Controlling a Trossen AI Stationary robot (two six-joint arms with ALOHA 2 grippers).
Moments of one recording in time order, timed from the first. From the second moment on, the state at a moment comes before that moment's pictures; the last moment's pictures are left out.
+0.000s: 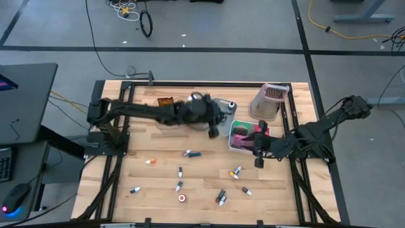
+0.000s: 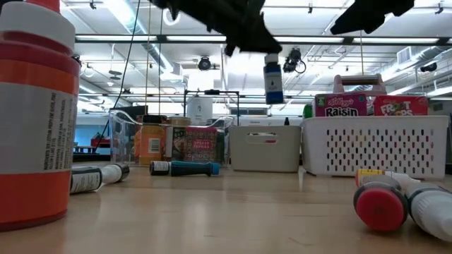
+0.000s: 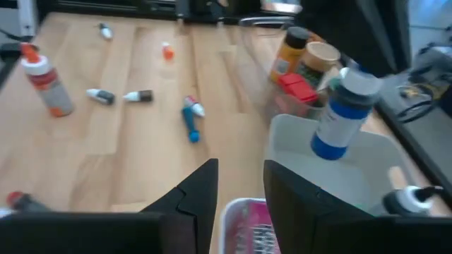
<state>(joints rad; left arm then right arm) 0.09 1.75 1.33 0.08 -0.18 0.02 0.49 1.00 0.79 -0.44 0.61 0.25</state>
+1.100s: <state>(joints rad) 0.36 2.05 1.34 0.26 -0.02 -0.12 0.47 0.99 0.79 -0.37 0.69 0.14</state>
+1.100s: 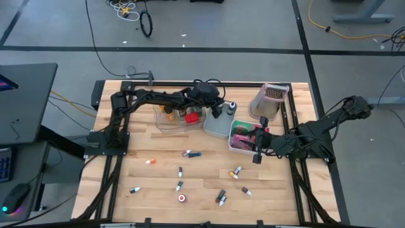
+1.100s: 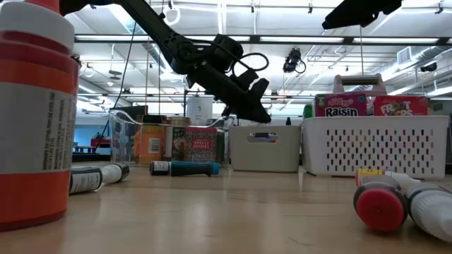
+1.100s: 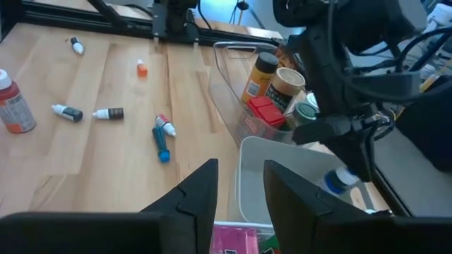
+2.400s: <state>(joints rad) 0.36 2.02 1.34 0.21 -0.15 -0.10 0.47 0.99 0.79 -0.38 0.69 0.15</state>
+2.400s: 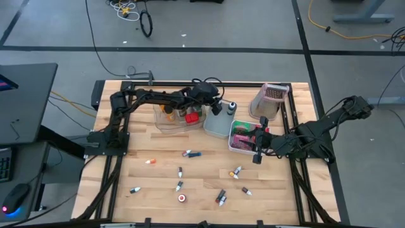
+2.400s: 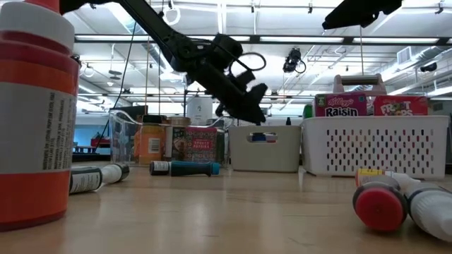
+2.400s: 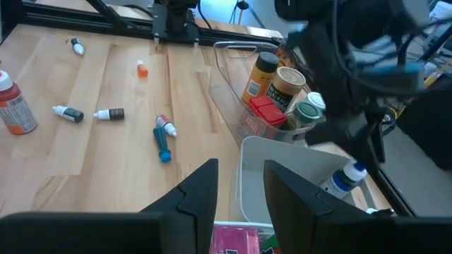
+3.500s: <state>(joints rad) -0.29 1.45 1.34 -0.36 -0.12 0.25 0.47 0.99 0.79 -0.22 0.69 0.09</state>
